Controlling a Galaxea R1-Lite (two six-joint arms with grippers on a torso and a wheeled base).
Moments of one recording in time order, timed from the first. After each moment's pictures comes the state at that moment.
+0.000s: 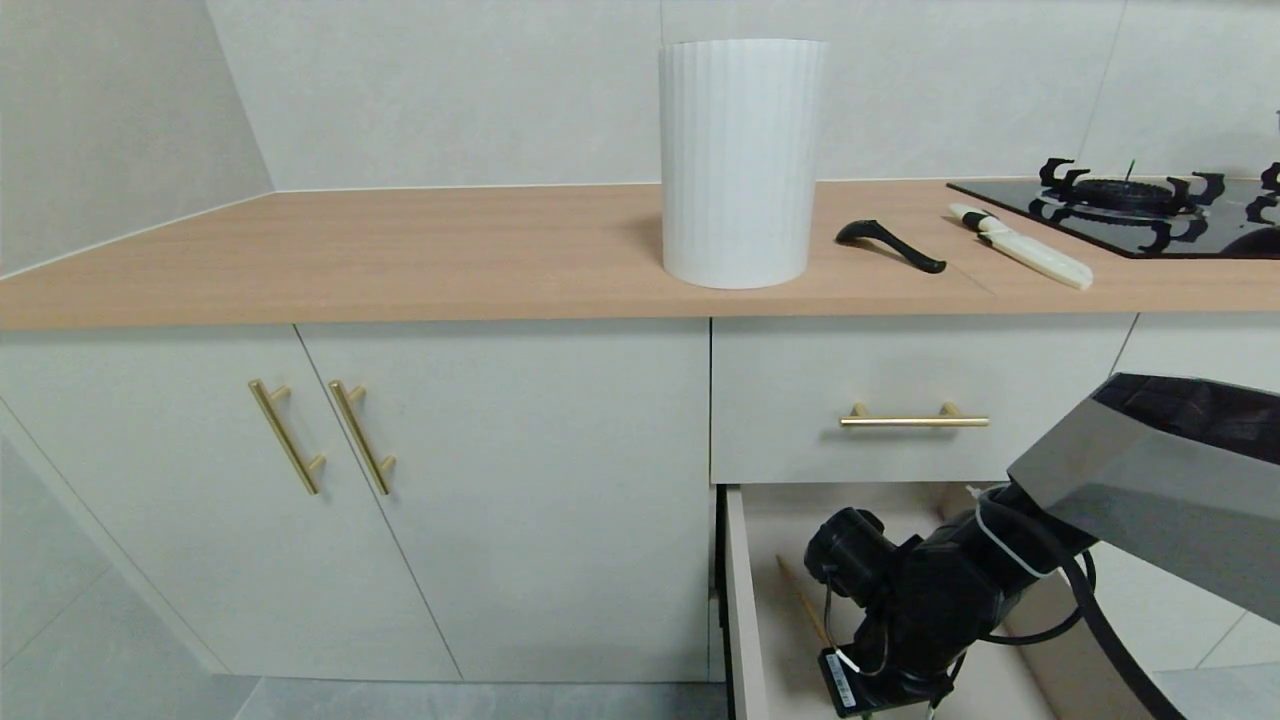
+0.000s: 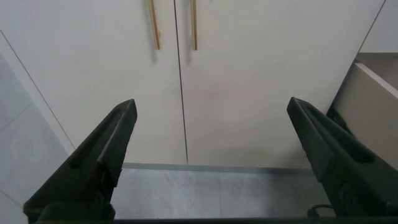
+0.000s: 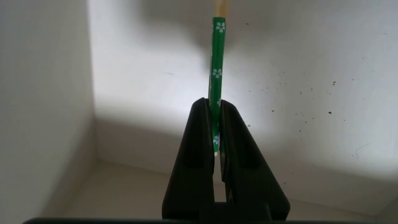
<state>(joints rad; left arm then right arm) 0.00 0.00 0.00 0.00 0.04 0.00 0.61 2.24 -1.00 0.12 -0.03 0.41</state>
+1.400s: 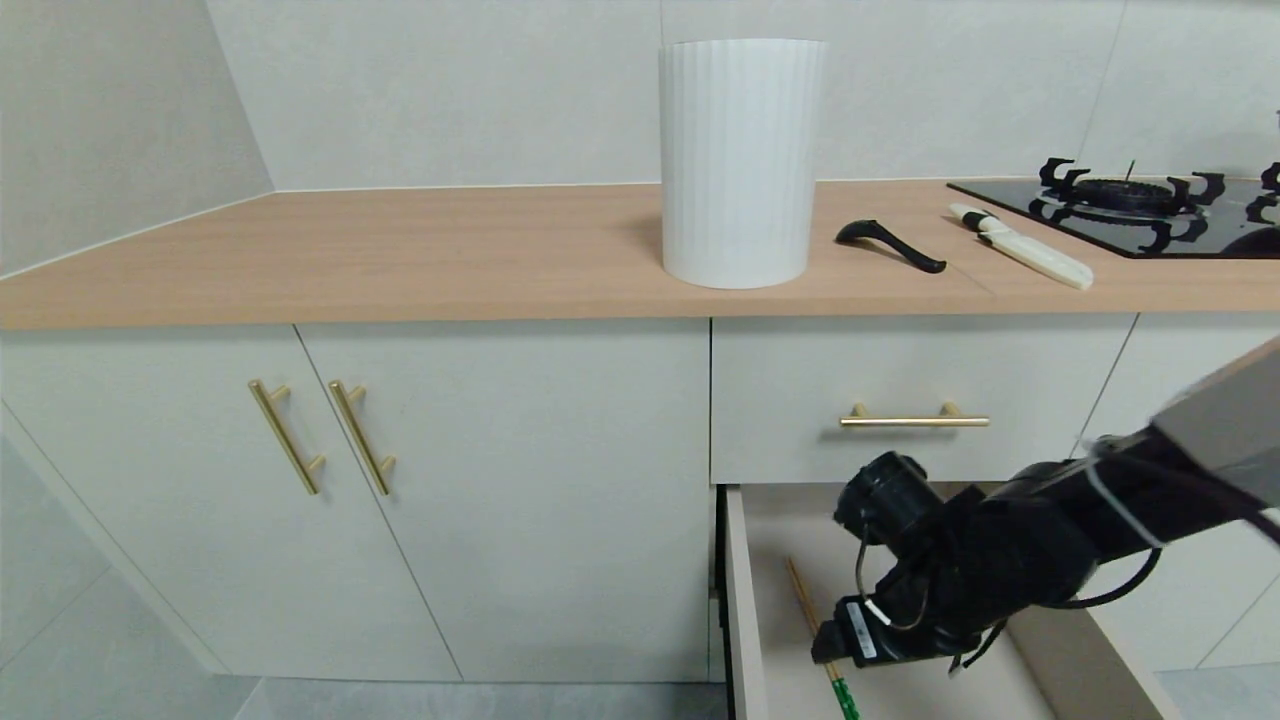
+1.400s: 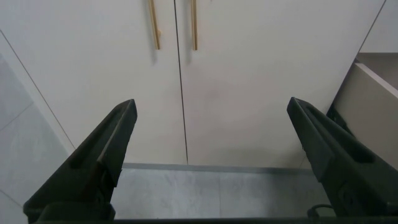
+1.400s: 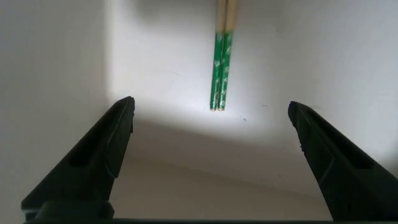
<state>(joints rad) 0.00 0.00 0.00 0.00 0.04 0.00 0.58 2.02 -0.99 0.17 -0.03 0.41</state>
